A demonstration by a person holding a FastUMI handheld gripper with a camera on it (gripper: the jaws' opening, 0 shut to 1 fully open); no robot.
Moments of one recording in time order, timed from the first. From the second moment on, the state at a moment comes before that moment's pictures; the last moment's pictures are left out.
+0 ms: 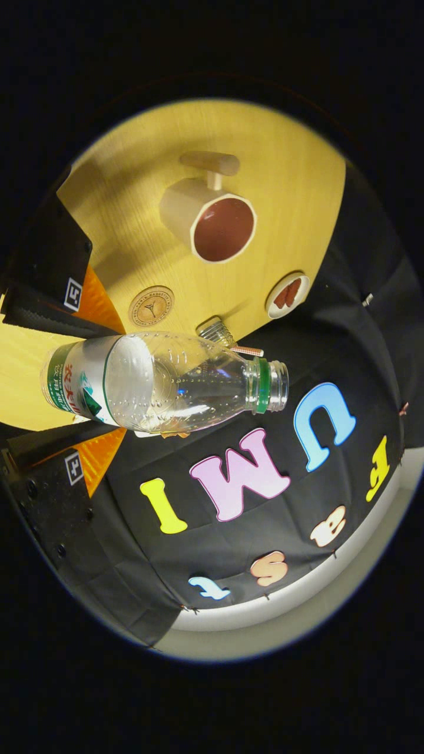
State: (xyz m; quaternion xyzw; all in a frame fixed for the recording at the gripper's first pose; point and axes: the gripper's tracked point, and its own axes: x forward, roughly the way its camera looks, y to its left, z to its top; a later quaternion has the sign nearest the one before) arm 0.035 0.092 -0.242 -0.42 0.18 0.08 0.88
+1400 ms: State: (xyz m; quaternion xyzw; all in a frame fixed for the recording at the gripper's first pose) arm 0.051 0.099 -0.258 -0.64 0.15 0.13 0.75
